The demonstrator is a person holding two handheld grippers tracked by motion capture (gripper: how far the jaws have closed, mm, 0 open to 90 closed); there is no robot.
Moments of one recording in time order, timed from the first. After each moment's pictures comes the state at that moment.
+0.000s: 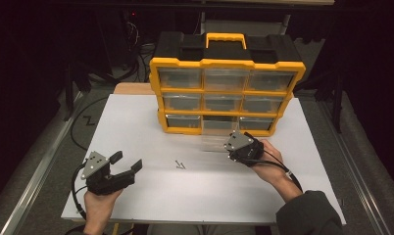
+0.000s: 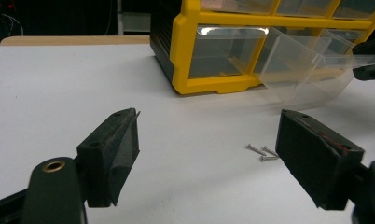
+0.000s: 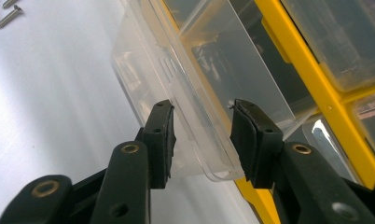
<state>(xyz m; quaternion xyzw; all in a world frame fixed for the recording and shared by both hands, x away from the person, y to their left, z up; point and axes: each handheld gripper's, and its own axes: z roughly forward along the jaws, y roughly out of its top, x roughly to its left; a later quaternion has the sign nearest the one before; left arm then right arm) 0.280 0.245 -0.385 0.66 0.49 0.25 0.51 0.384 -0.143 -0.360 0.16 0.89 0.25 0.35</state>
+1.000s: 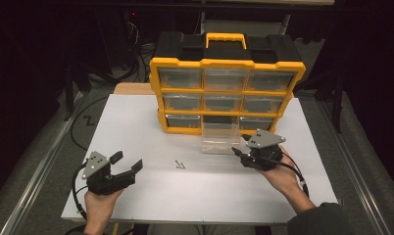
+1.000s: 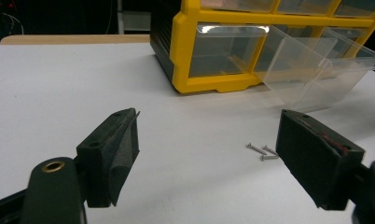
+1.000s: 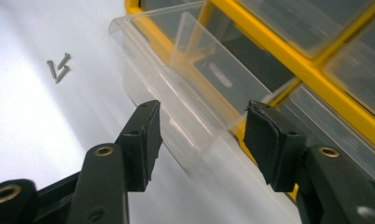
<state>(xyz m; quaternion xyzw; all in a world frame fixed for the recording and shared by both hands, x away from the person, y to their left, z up) 0.281 0.243 -0.386 0.66 0.49 0.25 0.51 0.366 -0.185 -0.341 0.24 0.85 0.36 0.28</state>
